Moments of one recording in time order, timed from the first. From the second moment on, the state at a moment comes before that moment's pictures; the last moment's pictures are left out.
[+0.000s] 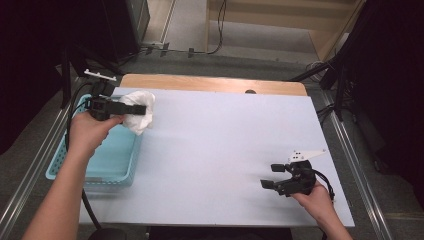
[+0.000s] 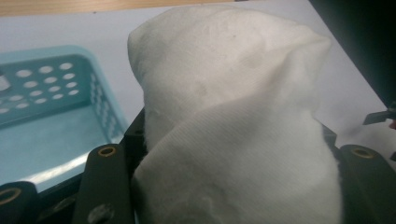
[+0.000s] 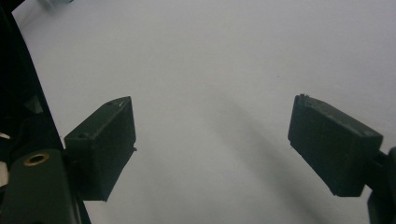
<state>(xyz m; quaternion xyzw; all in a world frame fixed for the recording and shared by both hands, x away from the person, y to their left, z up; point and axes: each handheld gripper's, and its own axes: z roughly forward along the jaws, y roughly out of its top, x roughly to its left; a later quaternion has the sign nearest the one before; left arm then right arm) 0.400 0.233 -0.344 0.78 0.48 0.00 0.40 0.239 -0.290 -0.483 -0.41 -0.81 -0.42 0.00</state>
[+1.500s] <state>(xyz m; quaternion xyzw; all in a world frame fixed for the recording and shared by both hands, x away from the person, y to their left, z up) 0.397 0.119 -0.370 0.82 0.39 -0.09 0.40 0.241 -0.289 -0.485 -0.41 -0.81 -0.41 0.01</state>
